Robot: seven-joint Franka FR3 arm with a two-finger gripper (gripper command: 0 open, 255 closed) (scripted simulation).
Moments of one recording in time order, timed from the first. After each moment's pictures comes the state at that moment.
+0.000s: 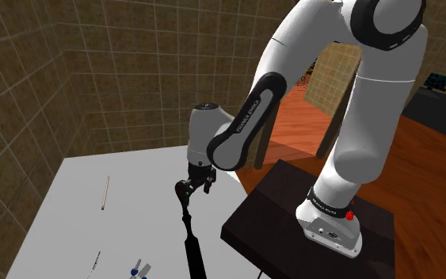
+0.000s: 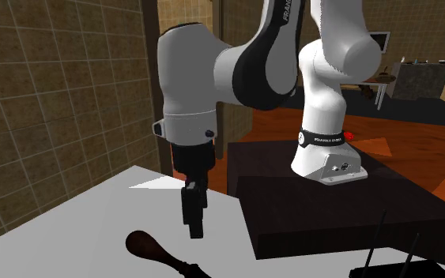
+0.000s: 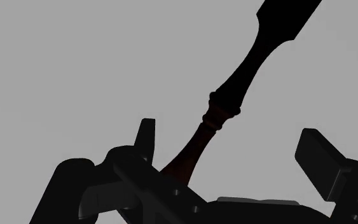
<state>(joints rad) 0.05 0.16 0.50 -2.60 0.13 2.77 0.55</state>
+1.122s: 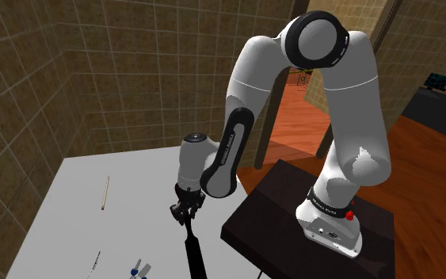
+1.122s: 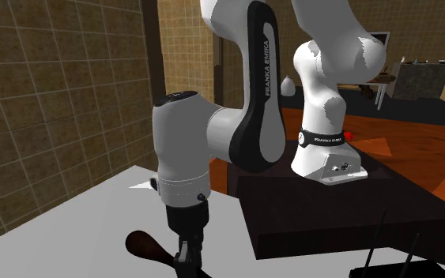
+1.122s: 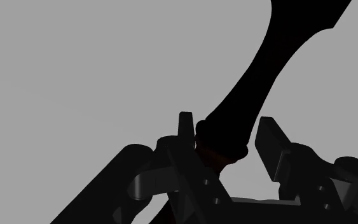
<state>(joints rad) 0.24 0.52 0.30 -2.45 -0.07 2.99 0.74</state>
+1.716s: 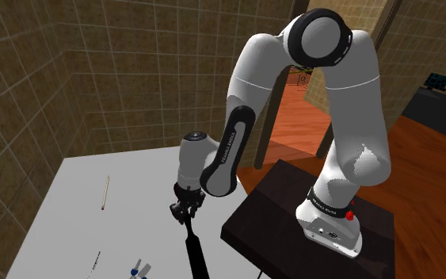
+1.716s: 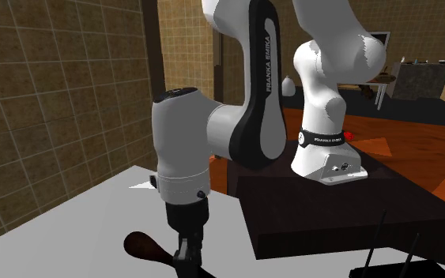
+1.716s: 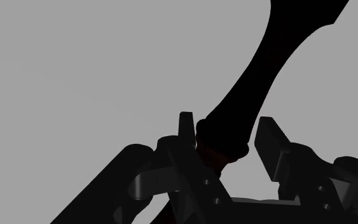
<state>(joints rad) 0.24 0.50 0.31 -2.46 -0.06 2.97 0.74</state>
